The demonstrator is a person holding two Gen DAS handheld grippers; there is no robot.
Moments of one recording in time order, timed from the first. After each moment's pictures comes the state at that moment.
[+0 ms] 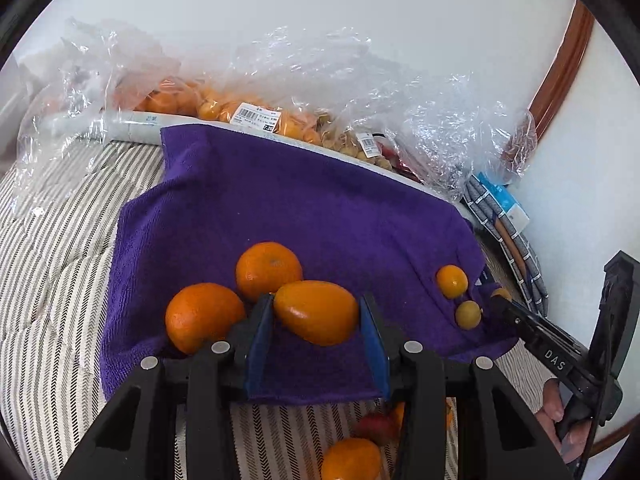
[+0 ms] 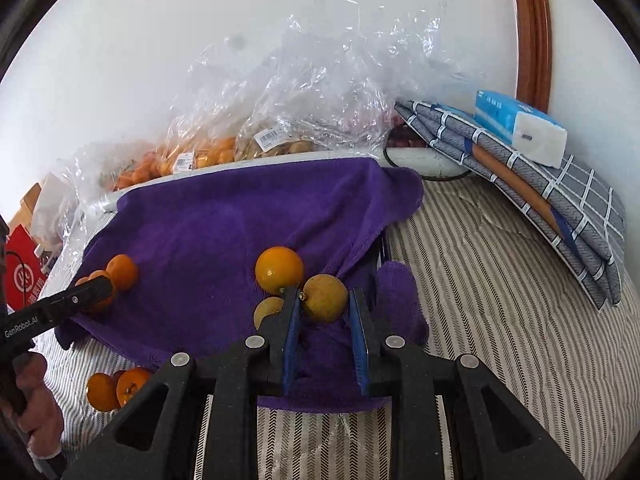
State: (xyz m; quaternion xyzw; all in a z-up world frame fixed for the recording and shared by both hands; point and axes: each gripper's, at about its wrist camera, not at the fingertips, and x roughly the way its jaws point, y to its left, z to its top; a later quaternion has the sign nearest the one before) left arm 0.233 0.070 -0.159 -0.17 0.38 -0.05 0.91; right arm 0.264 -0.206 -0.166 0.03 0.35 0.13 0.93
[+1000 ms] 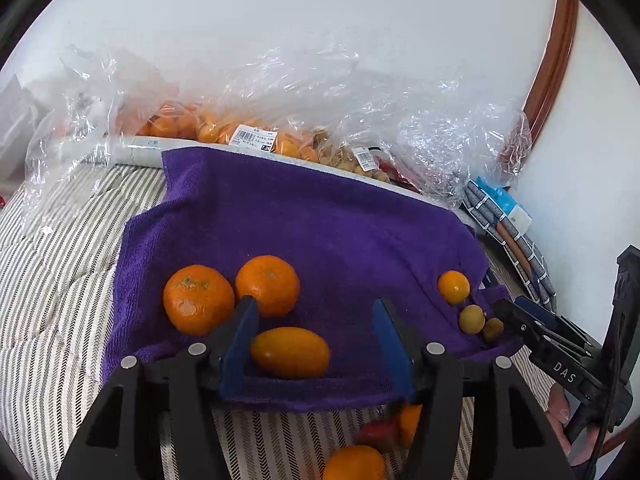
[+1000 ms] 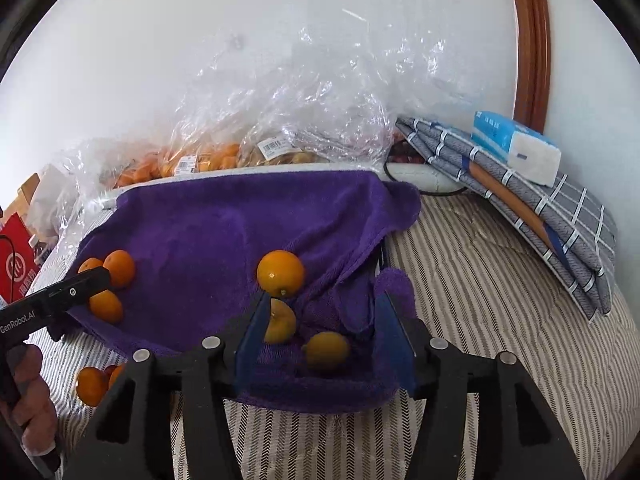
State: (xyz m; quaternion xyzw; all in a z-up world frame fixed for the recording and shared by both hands) left arm 0.223 0.061 -0.156 -0.14 0.34 -0.05 0.93; right arm 0.253 -0.200 -0.164 0.00 0.32 0.12 0.94
